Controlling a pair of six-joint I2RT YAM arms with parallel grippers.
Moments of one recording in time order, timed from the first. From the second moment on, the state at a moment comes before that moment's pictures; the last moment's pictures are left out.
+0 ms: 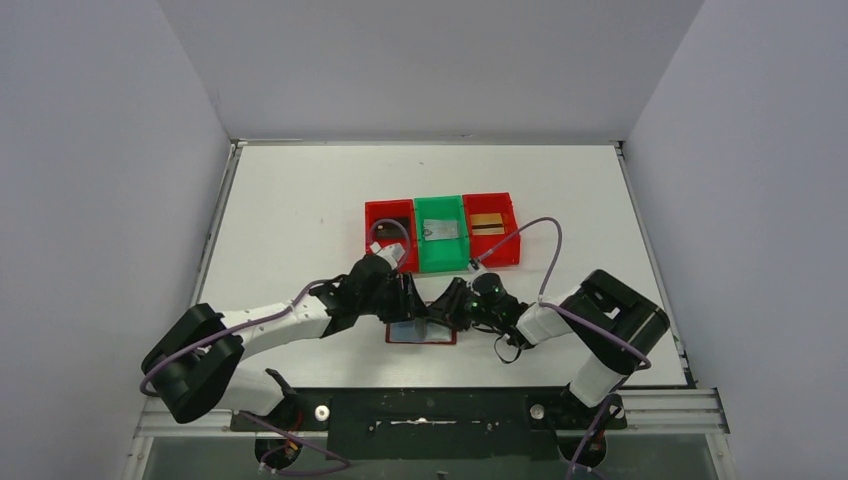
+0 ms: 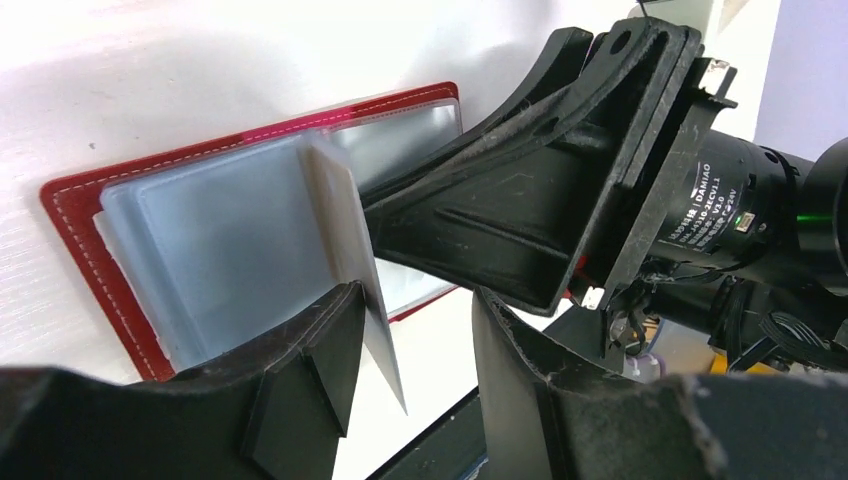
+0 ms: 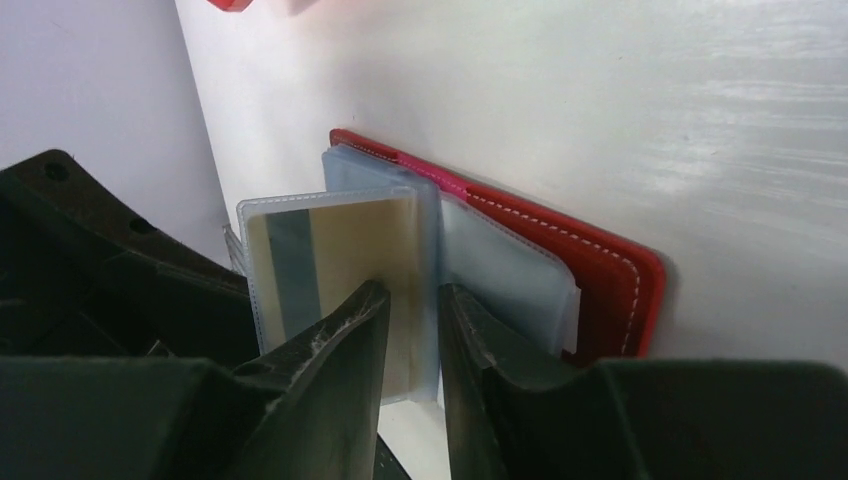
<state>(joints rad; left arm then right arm) -0.81 1.35 0.59 0.02 0.18 -0.89 0.75 1.66 0.39 0.70 -0.26 1.19</state>
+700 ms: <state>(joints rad) -0.85 1.48 0.64 0.11 0.24 -0.89 0.75 1.13 0.46 0.02 0.14 1.11</state>
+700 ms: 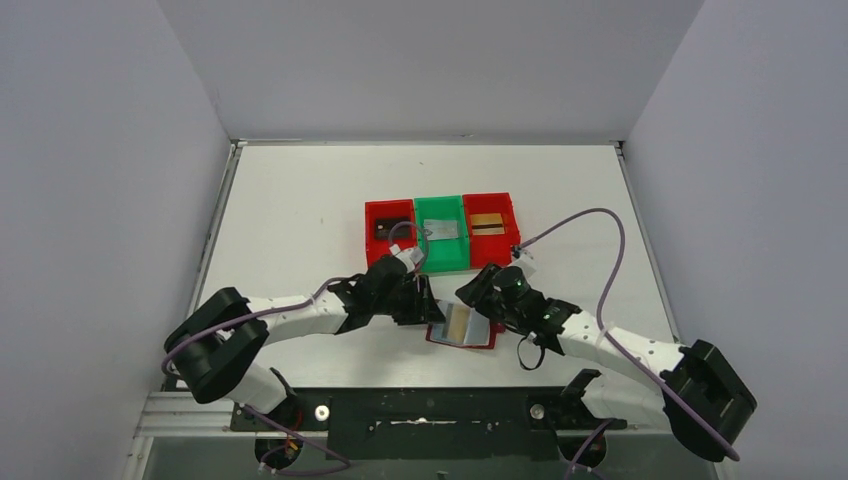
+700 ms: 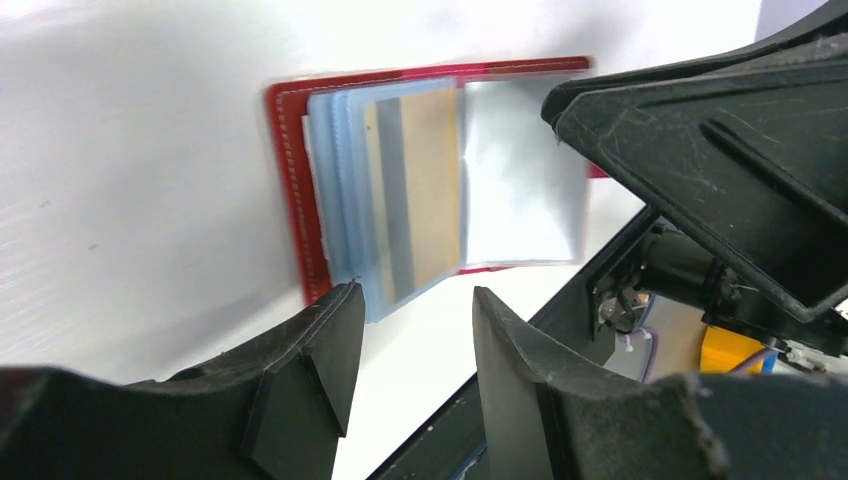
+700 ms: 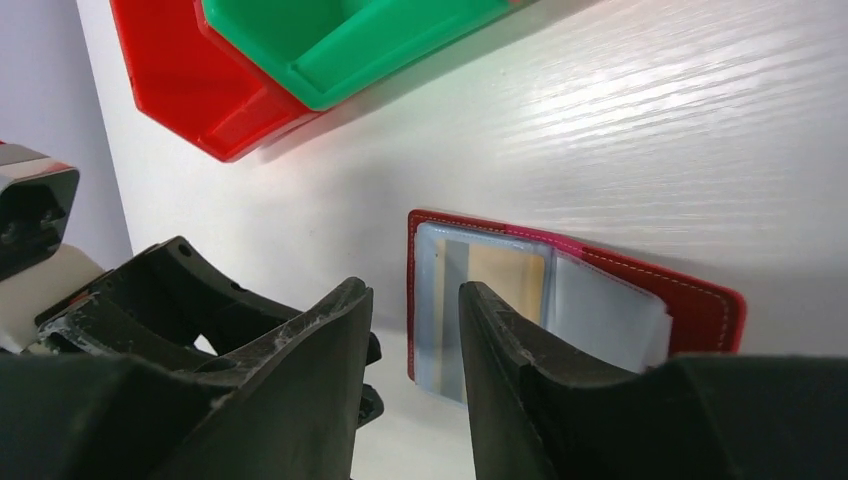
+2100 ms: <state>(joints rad) -0.82 0.91 0.47 -0.18 -0.16 -1.00 0.92 1.54 0.65 0.00 0.08 1.01</state>
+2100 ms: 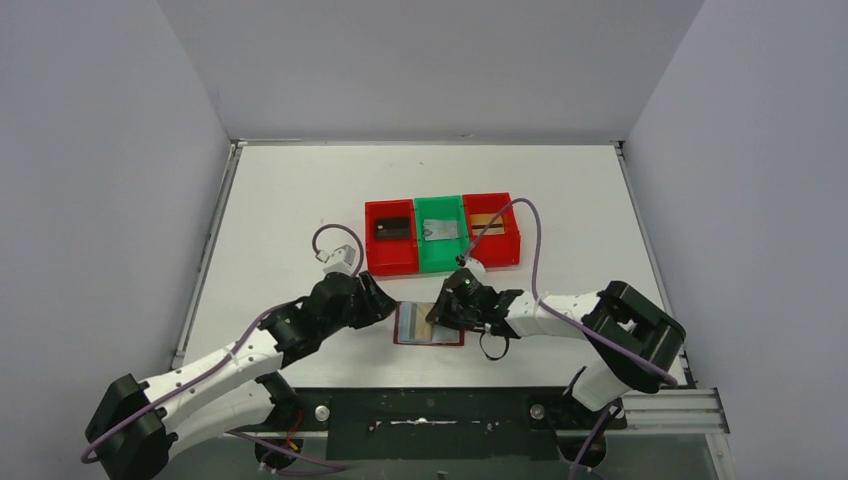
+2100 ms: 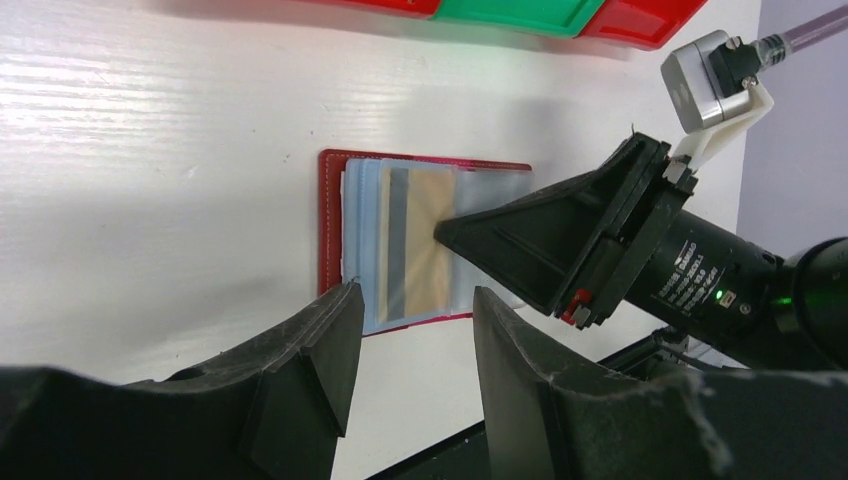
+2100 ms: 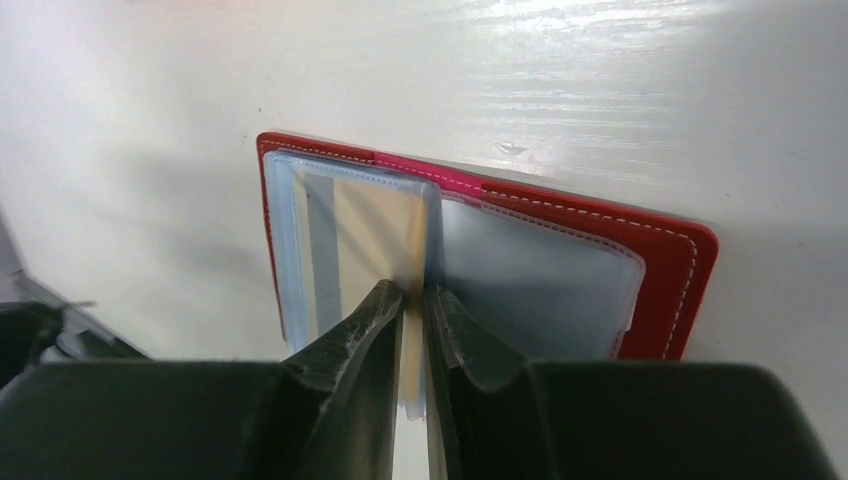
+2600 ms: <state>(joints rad) -0.81 1.10 0.46 -0.03 0.02 -1.01 0.73 1.59 0.33 0.64 -0.25 1.20</state>
